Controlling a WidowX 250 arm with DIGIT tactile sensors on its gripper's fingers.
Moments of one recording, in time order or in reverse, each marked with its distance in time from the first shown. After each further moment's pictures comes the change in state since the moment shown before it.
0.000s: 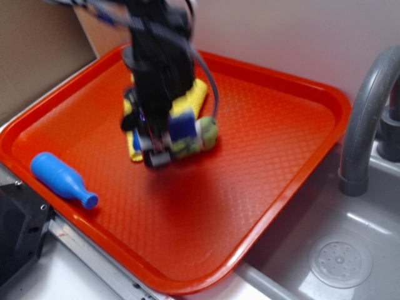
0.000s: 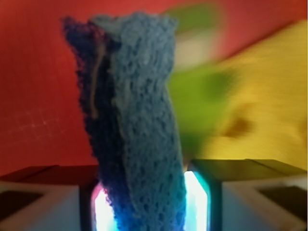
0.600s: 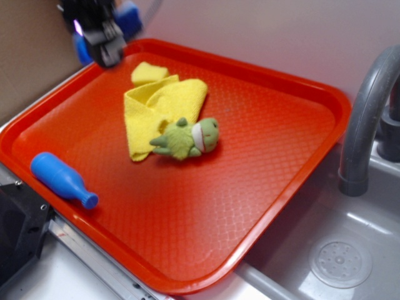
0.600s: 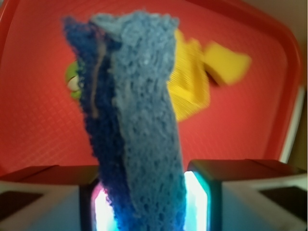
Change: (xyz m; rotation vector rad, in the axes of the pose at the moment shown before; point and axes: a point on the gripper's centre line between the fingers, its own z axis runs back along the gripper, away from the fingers) arm -0.045 0.069 0.081 -0.062 0.011 0.431
